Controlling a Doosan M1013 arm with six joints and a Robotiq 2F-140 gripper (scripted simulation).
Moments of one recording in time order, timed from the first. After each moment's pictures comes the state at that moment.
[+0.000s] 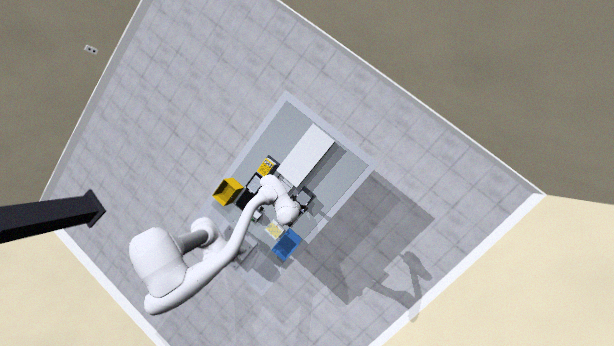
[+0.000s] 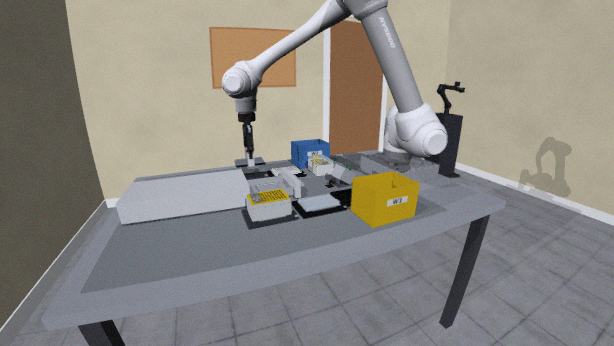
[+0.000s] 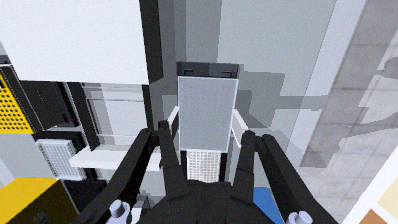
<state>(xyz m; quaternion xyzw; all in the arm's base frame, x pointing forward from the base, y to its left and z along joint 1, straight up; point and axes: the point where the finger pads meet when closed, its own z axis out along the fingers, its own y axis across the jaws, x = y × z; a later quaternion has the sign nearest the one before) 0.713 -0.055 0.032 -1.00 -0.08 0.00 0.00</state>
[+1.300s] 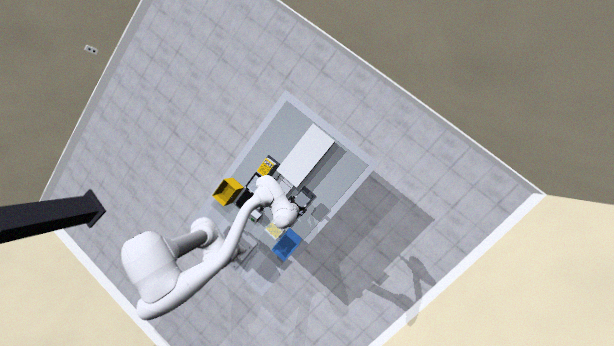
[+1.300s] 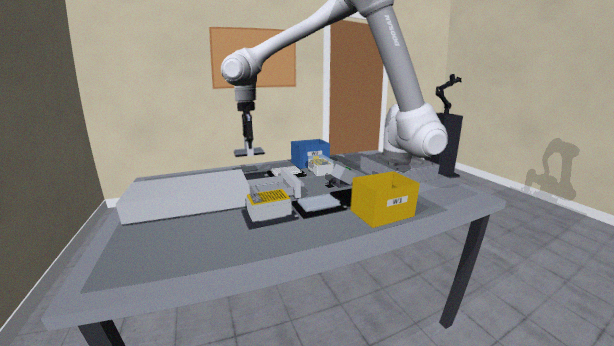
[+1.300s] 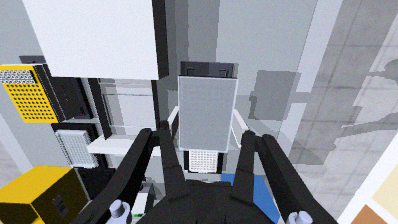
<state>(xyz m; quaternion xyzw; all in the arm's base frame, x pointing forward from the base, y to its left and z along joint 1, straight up) 0.714 -0.055 0.078 -1.00 -0.08 0.00 0.00</state>
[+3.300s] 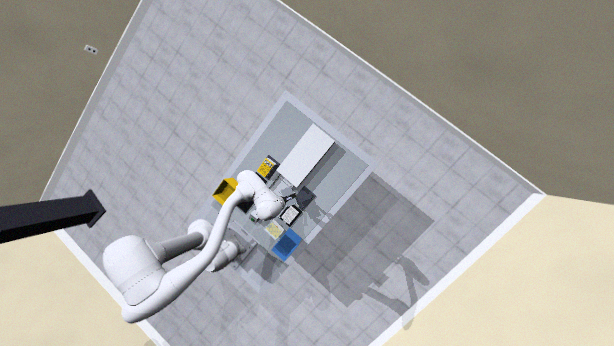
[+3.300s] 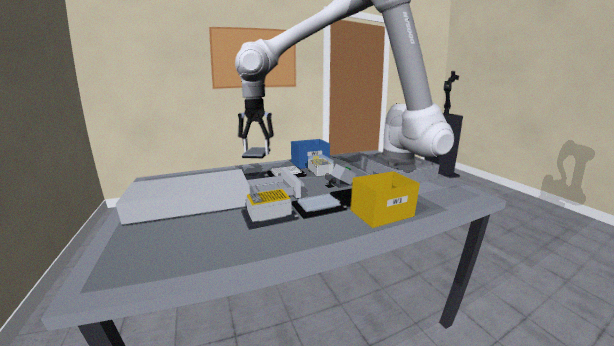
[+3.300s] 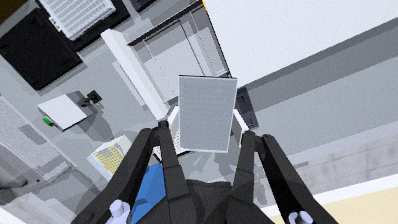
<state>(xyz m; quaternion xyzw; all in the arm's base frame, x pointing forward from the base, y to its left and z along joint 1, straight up) 0.678 0.025 0.094 -0.81 -0.59 0.00 0.00</state>
